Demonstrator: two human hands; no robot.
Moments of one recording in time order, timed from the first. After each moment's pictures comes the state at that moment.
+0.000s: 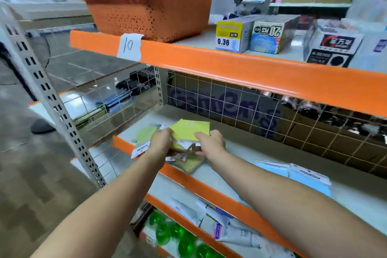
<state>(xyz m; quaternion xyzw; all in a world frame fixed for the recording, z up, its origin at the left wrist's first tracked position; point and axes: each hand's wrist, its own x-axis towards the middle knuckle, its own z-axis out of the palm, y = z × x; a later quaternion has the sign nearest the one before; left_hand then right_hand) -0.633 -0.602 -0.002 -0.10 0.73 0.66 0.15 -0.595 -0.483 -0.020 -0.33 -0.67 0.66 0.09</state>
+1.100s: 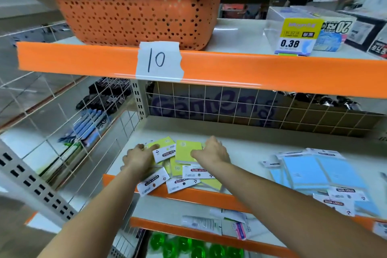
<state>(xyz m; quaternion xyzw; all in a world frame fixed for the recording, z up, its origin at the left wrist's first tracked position) -0.816 -0.679 -0.069 0.02 0.91 0.38 0.18 -0.672 -0.540 -0.038 -0.45 -0.82 0.35 0.06</state>
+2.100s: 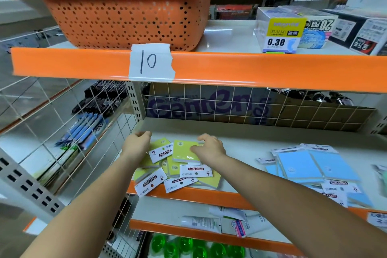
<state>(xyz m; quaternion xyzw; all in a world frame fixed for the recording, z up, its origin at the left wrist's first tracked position) -0.816 -0.668 -0.030 0.06 0.85 0.49 0.17 -0.670 -0.525 -0.040 -0.40 -0.83 0.38 0.07</state>
